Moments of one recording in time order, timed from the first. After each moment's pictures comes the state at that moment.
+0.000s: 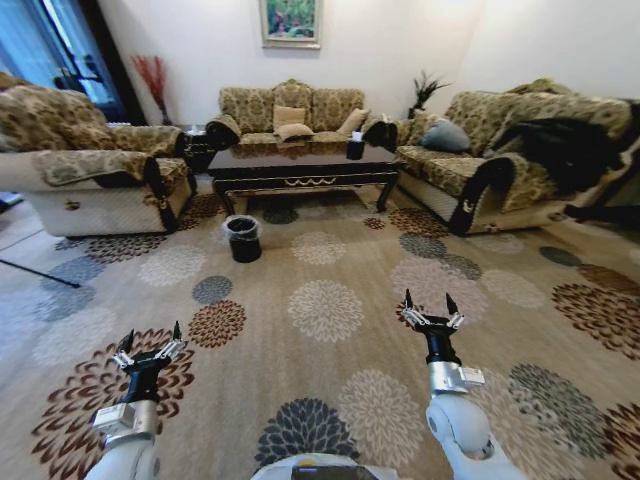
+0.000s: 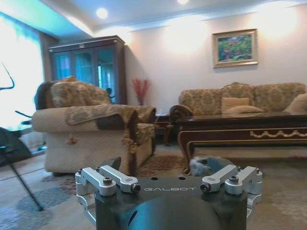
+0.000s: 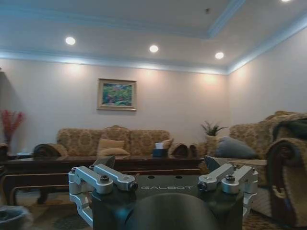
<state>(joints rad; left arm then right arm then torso) 1.75 -1.48 -0.88 -2.16 -0.23 -0.12 -0.06 -1.55 1.25 0.57 2.05 0.25 0.28 0.25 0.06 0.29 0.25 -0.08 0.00</state>
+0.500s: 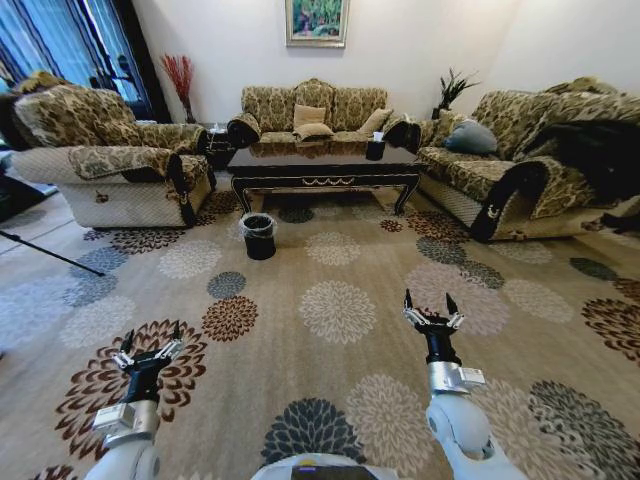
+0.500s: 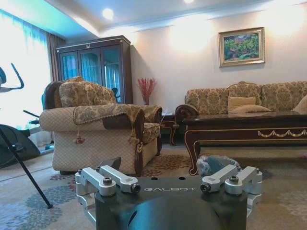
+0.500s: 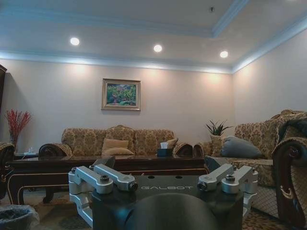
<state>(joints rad) 1.75 -1.48 -0.88 -2.16 -0.23 -0.12 -0.06 -1.55 1.25 0.57 2.05 0.25 0.28 0.25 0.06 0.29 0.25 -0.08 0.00</state>
